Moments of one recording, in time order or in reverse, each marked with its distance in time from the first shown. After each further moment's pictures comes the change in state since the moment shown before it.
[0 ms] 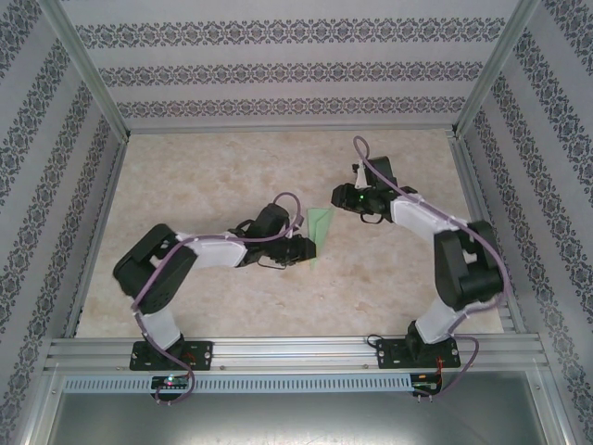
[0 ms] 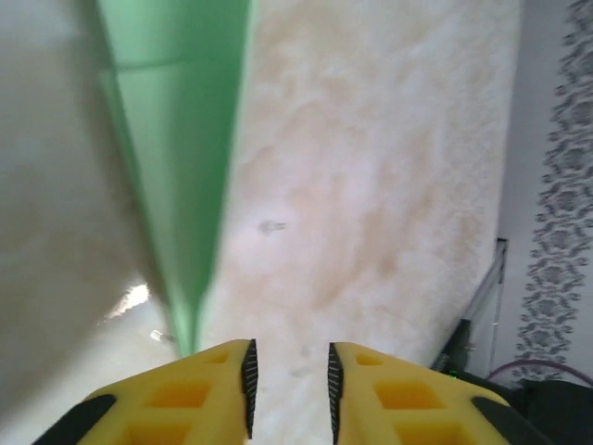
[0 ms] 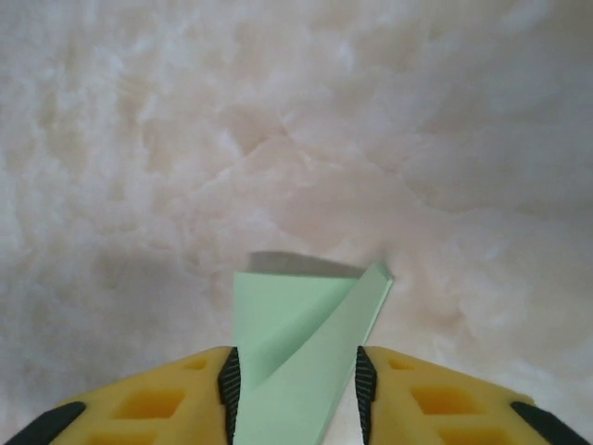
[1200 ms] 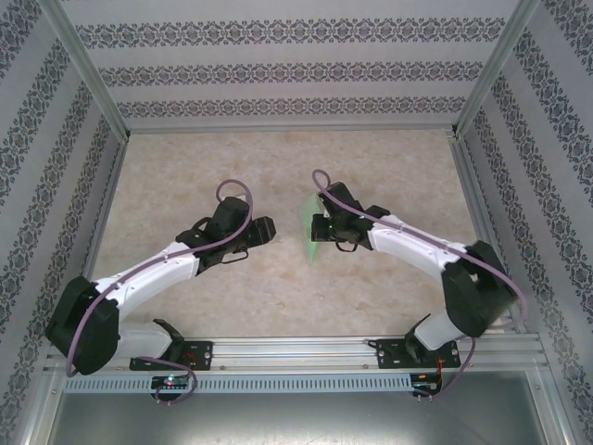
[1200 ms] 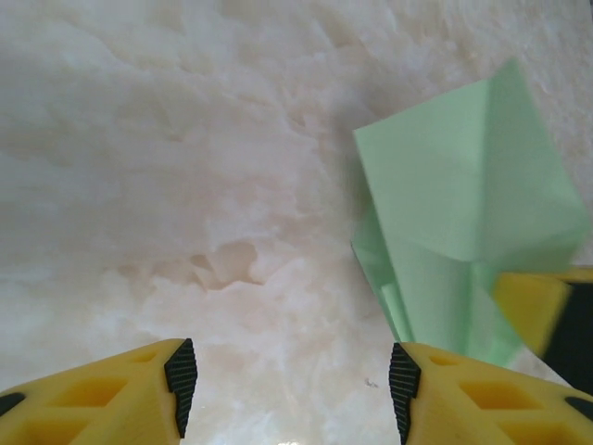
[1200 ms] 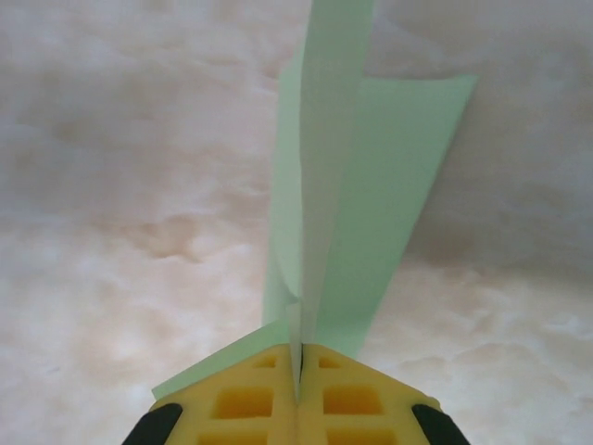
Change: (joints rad) left arm 0.101 -0.462 -0.082 -0.380 -0.543 0.129; right arm 0.359 -0.138 -0.049 -0.168 0.241 0.109
